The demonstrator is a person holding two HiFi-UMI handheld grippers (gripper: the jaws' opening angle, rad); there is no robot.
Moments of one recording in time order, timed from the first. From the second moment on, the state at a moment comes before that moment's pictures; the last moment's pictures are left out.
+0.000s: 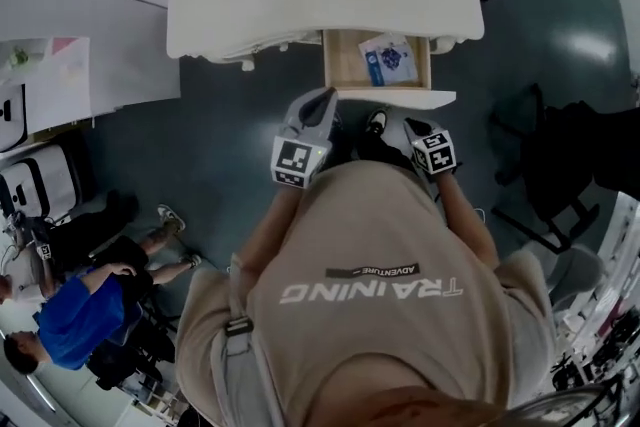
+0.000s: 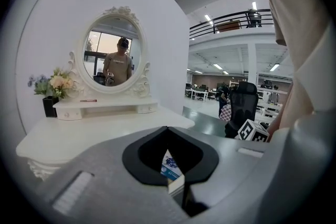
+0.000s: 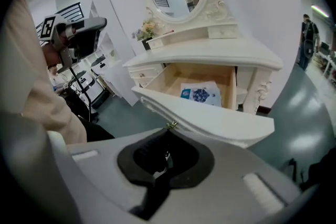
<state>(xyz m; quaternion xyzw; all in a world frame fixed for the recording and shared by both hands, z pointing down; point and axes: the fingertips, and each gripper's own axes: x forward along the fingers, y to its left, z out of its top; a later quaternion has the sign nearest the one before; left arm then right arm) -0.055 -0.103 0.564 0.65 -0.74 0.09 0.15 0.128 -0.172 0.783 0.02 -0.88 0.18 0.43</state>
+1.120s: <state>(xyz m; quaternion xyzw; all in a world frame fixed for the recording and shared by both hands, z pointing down) -0.142 -0.063 0.601 0.61 -0.77 0.05 0.18 0.111 -0.188 0.842 0.07 -0.80 0.26 0.54</state>
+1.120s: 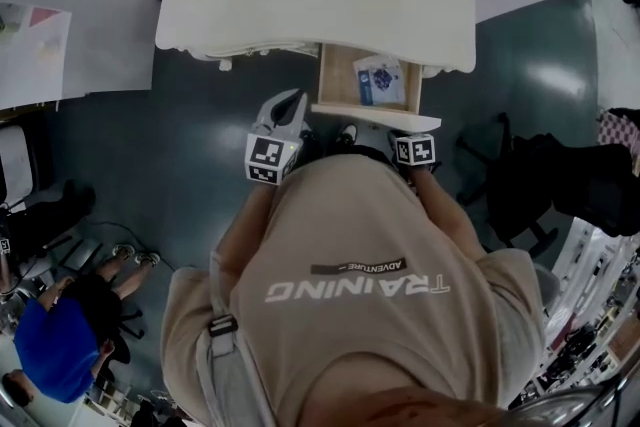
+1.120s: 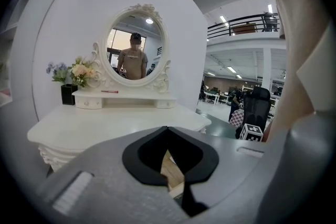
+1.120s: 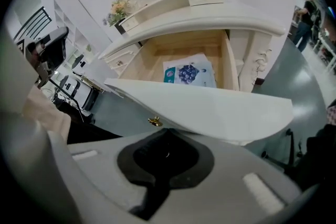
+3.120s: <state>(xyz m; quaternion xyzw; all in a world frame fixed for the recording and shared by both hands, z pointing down) -0.172 -0.136 0.575 0.57 -0.80 0.06 0.18 -0.013 -0.335 0.840 0.05 -0.82 0.22 0.52</state>
